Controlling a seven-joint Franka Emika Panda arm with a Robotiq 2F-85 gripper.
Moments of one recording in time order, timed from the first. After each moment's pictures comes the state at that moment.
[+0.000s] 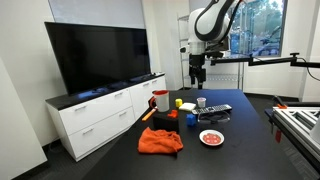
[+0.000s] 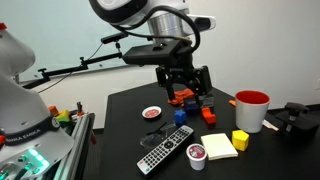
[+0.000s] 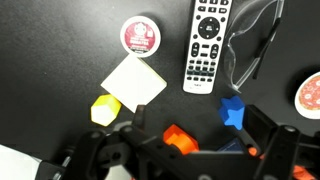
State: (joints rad) arm -0.16 -0.02 -0.27 -2.49 0.00 2.56 -0.88
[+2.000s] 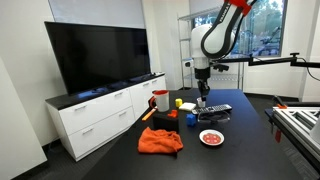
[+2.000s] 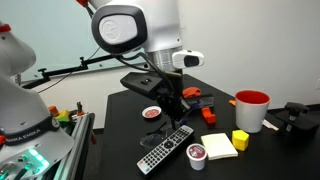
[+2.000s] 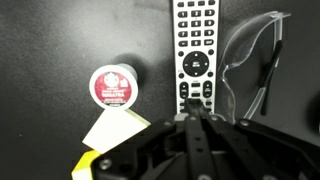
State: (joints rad) arm -0.19 0.08 -0.24 -2.57 -0.09 2.67 -0.65
